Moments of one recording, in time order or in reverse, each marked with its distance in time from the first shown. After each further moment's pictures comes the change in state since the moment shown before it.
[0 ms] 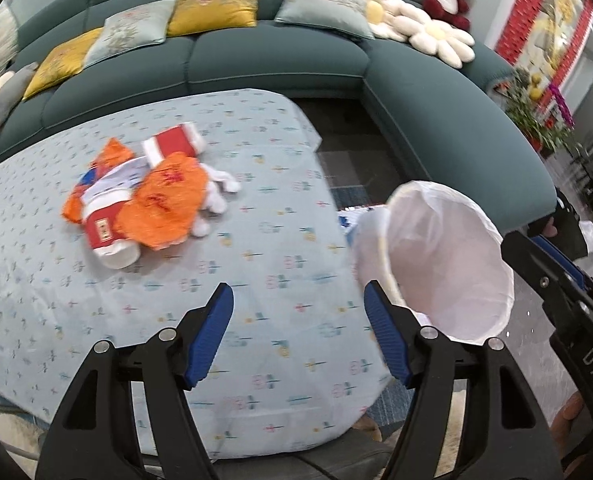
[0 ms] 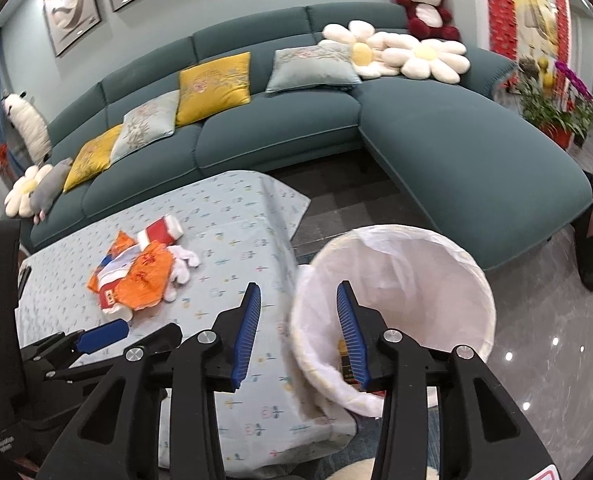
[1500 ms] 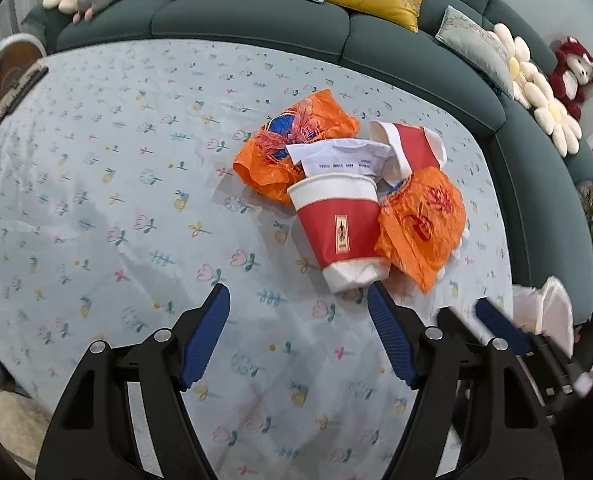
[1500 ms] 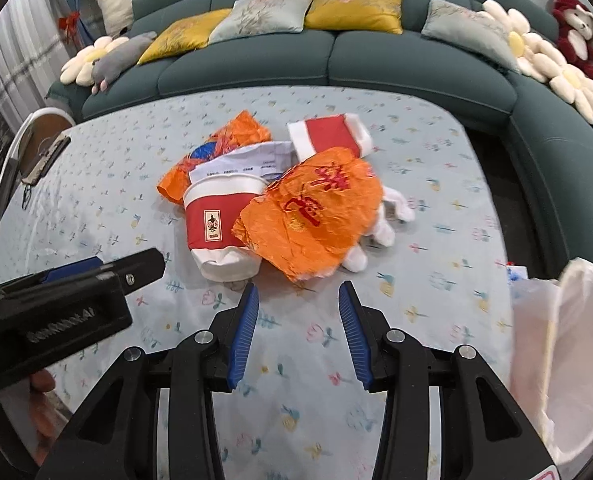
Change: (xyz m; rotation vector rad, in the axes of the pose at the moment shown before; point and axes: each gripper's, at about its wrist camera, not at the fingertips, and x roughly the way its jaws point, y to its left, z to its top) left arm 0.042 0.235 0.003 -0.391 0.048 0.116; right arm 0.152 0.224 -0.039 -0.347 0.261 0.172
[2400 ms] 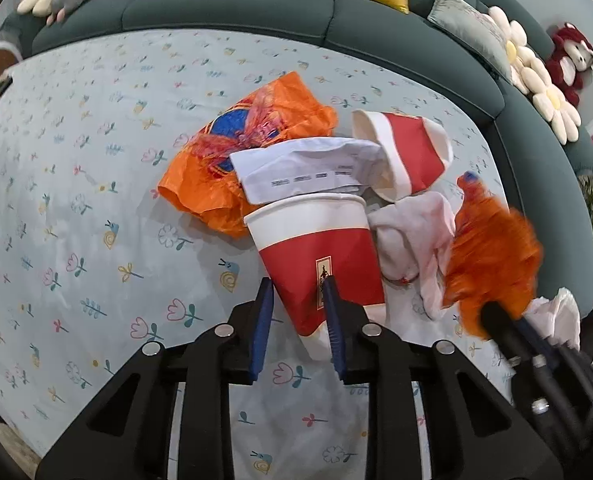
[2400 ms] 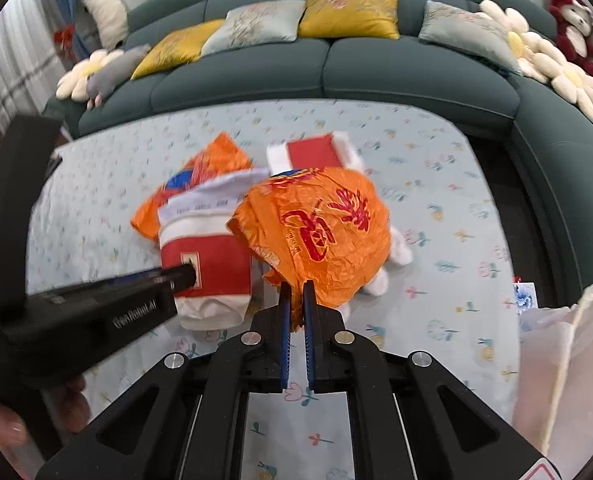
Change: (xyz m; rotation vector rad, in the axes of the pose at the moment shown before) left arm 0.054 -0.033 0.024 0.056 0.043 -0.017; right arm 0.006 -0.030 0.029 0.046 -0.074 0.004
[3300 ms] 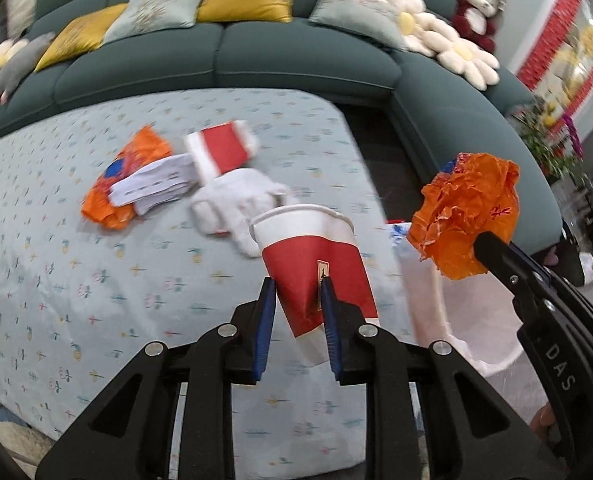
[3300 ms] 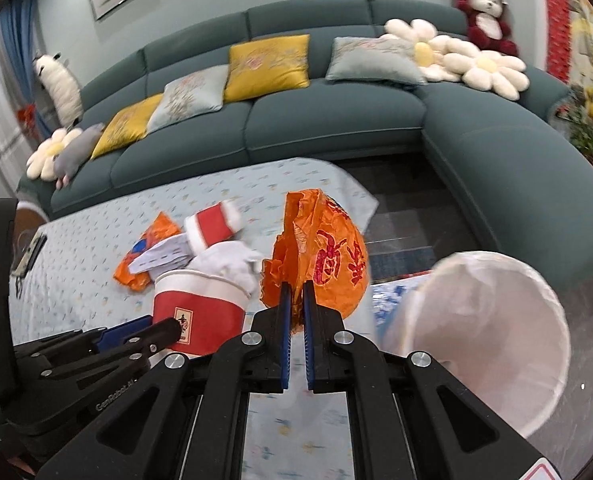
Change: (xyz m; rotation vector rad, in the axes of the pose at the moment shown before) left arm -0.099 -0.141 -0.071 0.277 -0.074 -0.120; right arm -0.139 -0.107 -0.038 0.205 -0.173 -0.119
